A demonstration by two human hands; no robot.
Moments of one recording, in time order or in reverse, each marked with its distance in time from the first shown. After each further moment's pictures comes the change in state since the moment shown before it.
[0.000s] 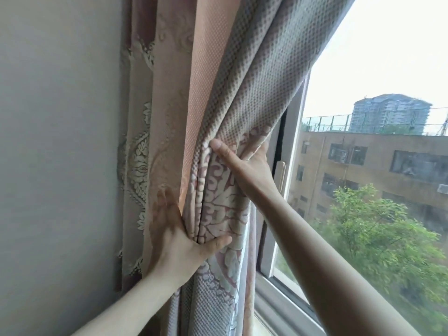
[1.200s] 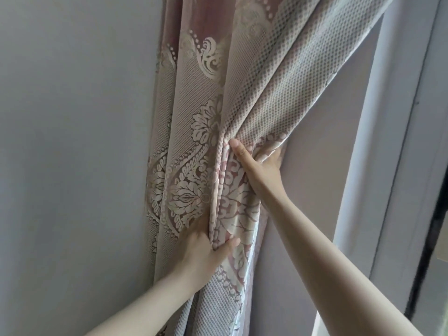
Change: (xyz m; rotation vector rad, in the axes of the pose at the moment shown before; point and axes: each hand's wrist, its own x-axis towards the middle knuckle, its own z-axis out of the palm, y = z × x) left_hand 0.213 -0.206 -0.055 0.003 -0.136 0.119; right_hand 0.171 0.063 0.255 0.001 0.121 -0.013
